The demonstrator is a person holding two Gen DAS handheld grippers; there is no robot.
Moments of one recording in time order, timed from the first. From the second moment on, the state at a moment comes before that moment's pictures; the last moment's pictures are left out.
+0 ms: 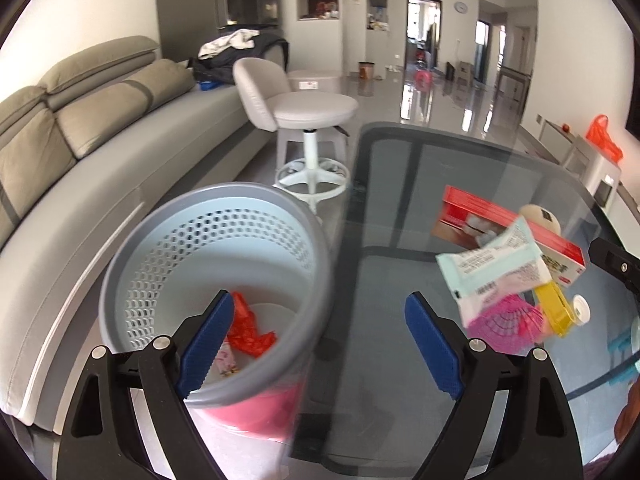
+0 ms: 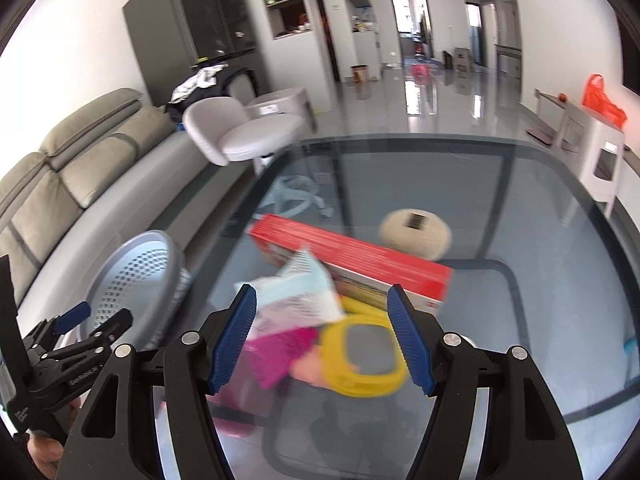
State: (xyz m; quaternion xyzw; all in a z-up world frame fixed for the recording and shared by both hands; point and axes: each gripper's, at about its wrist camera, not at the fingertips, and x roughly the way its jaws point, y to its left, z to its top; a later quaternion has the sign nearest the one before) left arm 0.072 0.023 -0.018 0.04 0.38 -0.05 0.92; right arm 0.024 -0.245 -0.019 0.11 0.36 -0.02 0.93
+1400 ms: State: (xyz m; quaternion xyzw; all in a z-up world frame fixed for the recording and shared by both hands) left arm 0.067 -0.066 -0.041 0.07 0.39 -0.11 0.91; right arm 0.024 -0.321 -0.106 0.08 0.47 -0.08 0.88
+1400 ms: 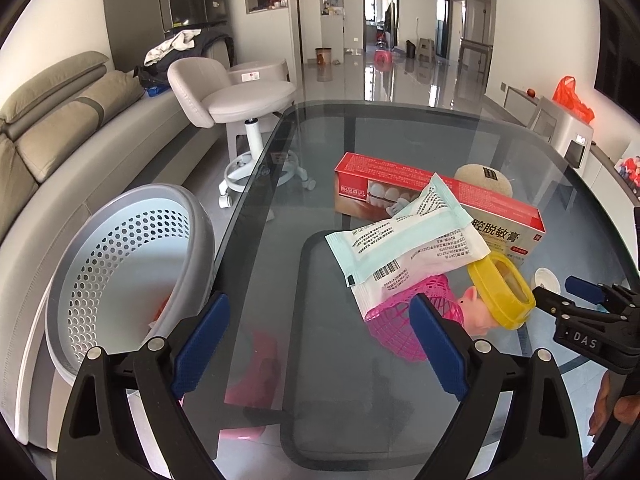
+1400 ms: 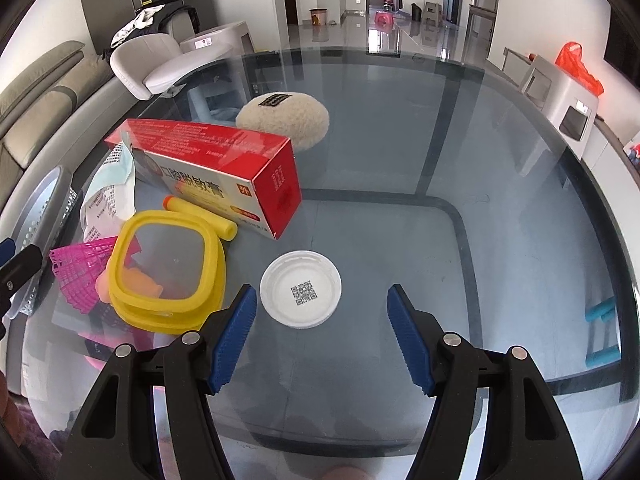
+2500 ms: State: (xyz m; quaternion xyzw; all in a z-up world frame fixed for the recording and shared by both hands) left arm 0.050 -0.078 -0.041 0.07 0.39 -0.16 0.90; right arm 0.018 -0.318 -0.091 0.08 0.44 -0.07 0.89
